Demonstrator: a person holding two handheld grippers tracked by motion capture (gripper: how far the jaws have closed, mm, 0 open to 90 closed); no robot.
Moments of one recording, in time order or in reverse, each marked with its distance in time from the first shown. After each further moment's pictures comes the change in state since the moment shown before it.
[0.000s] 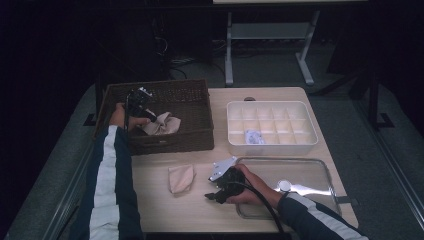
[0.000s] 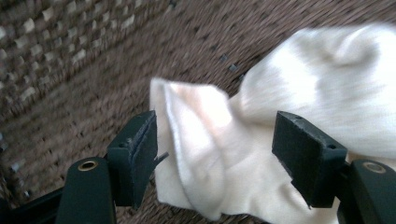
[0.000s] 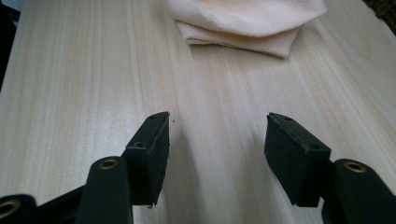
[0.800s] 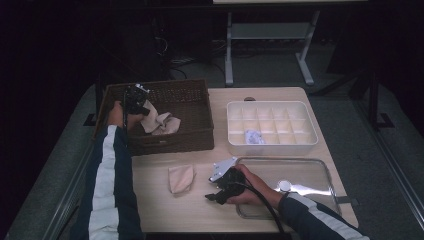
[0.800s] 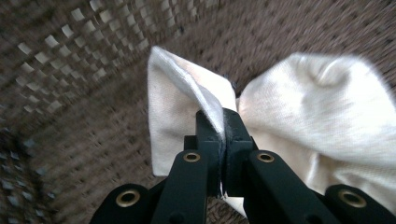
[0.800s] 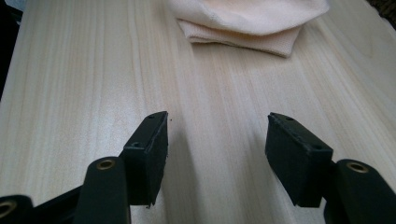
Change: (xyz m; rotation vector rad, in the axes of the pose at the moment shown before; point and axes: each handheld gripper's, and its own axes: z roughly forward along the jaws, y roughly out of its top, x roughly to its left) left arm -0.004 0.004 -0.034 -0.128 0.048 0.019; right arm 0.000 -0.001 -0.001 -0.001 0.004 0.005
